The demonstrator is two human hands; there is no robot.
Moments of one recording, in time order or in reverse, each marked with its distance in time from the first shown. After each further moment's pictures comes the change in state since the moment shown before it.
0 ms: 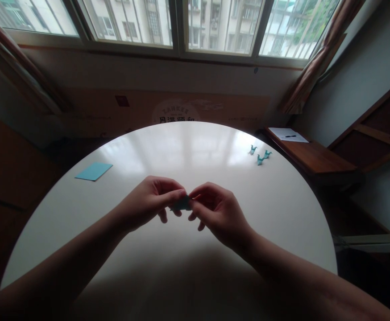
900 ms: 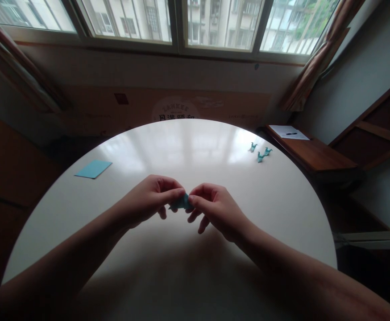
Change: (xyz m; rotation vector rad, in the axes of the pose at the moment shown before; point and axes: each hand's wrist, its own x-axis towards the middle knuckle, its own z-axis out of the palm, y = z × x) left_hand 0.001 0.000 0.001 0.072 -0.013 -0.085; right_hand 0.006 0.002 -0.006 0.133 -0.099 0.314
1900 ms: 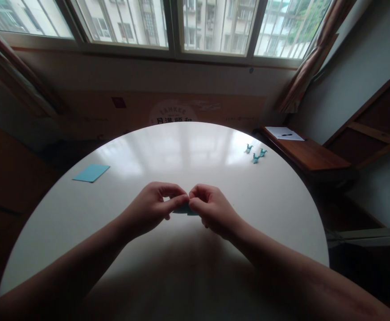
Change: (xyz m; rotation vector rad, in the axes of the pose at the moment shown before) left_hand -0.006 0.001 0.014 0.259 0.084 0.208; right_hand 0.003 0.000 0.004 -0.151 0.084 -0.058
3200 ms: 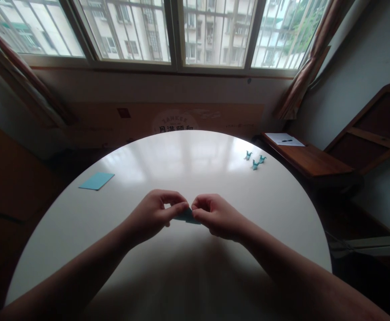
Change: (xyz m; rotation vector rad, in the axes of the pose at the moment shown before) left_hand -0.002 0.002 -0.002 0.009 0.006 -0.017; right_hand -0.001 -0.011 -0.018 -0.118 -0.229 0.094
